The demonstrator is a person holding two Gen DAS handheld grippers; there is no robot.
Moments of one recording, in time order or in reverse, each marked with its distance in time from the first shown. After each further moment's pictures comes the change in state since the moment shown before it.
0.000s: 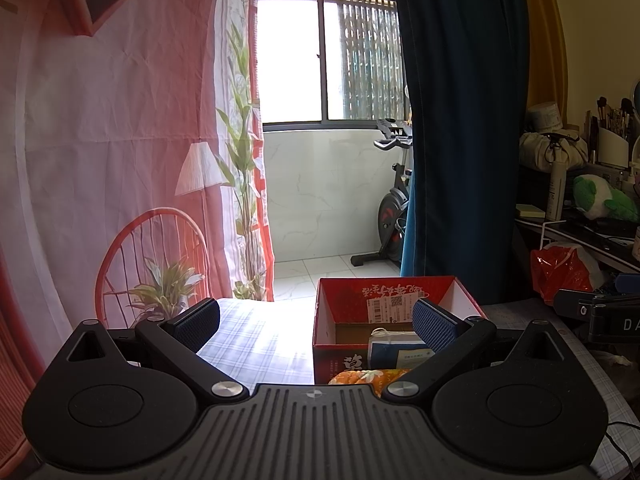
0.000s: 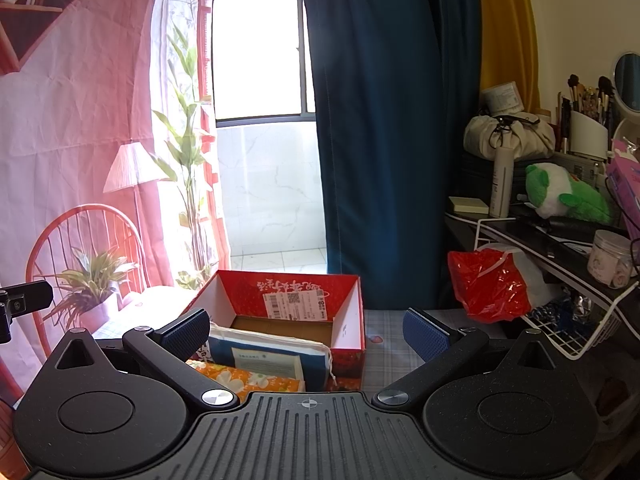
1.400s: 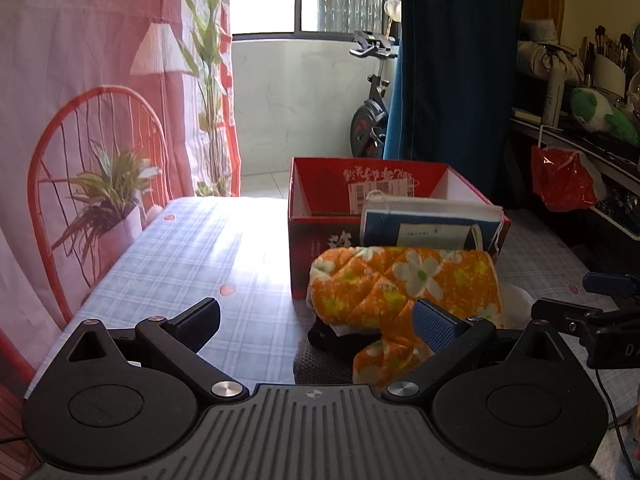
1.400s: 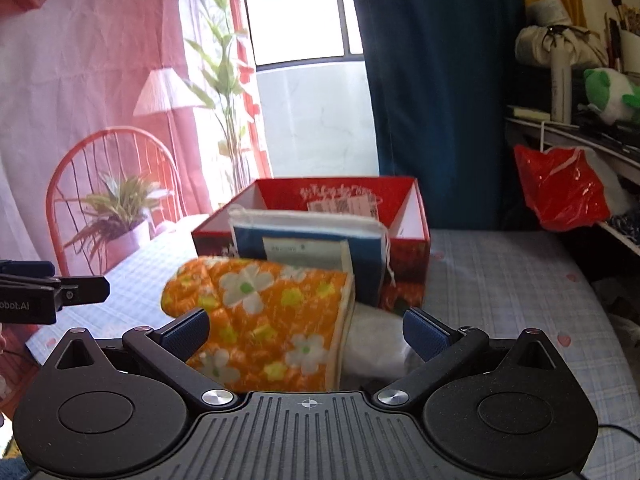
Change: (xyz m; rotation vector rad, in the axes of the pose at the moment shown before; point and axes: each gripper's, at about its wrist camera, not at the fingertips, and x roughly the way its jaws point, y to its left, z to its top) left arm 0.090 0.021 -0.100 -0.017 0.258 -0.134; right arm 0.078 0.001 -0.112 -0.001 0.169 0.151
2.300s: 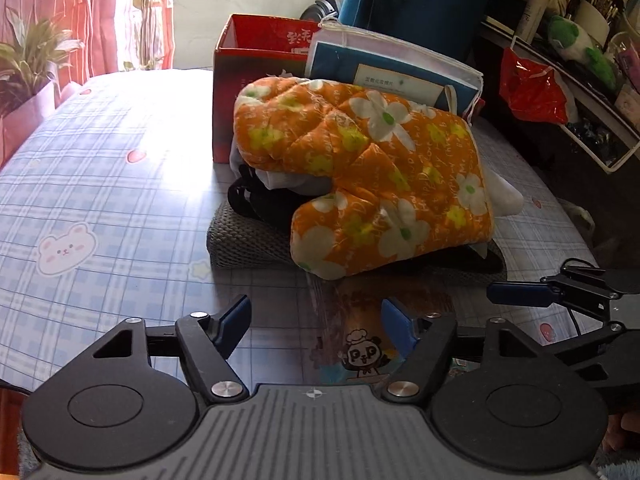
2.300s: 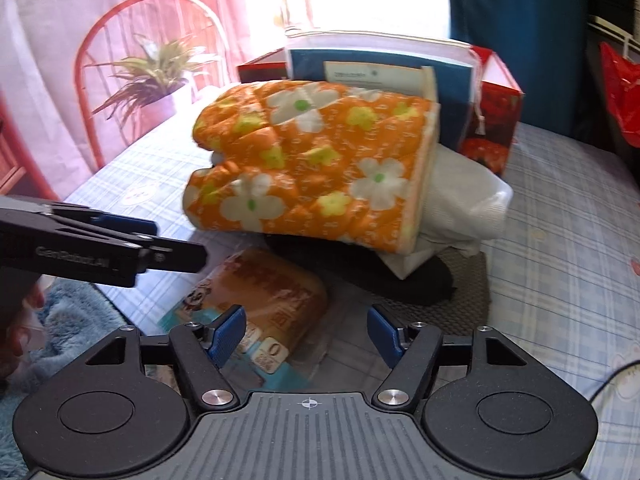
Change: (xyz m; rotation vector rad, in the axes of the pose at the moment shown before) left arm 0.066 -0.004 -0.060 -0.039 0.282 -0.232; right arm 0.047 0.020 -0.062 -0.105 0.348 0.164
